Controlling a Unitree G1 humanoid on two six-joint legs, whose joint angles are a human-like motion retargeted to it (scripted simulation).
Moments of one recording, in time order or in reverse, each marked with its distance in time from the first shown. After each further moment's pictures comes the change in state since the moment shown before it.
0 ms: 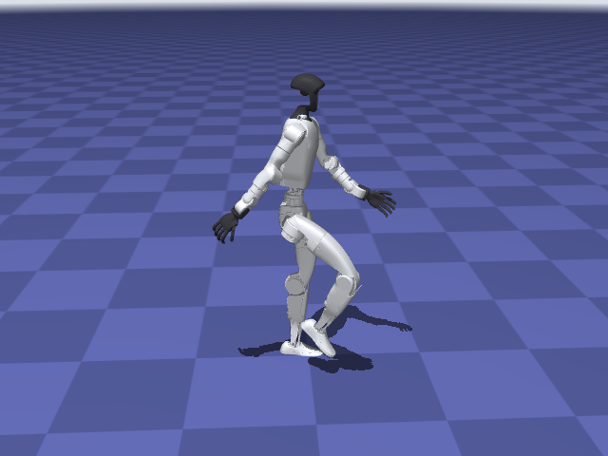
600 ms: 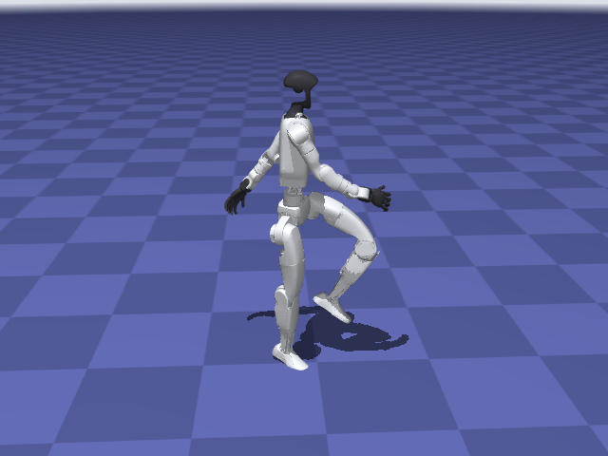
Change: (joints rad) left arm 1.138 0.264 0.477 0.427 -0.105 0.344 -0.052; right arm -1.023 0.150 0.515 -0.630 -0.172 -0.371 0.380; waist 0.550 -0.218 0.039; left_leg -0.926 0.268 0.370 1.495 0.027 -0.103; right_leg 0.867 0.067 0.132 -1.324 -0.112 0.108
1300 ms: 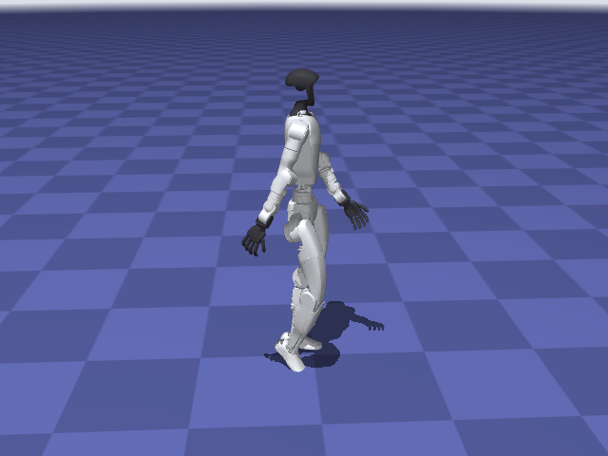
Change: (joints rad) left arm -0.813 -0.275 -0.569 -0.273 0.110 -0.262 -0.088; right arm 0.917 -0.121 -0.402 0.630 0.314 0.376 -0.343; waist -0.297 0.164 -0.141; left_leg 1.021 -0.311 -0.206 -1.448 -0.129 0.048; right_leg -0.203 0.026 -0.052 0.549 0.185 0.018
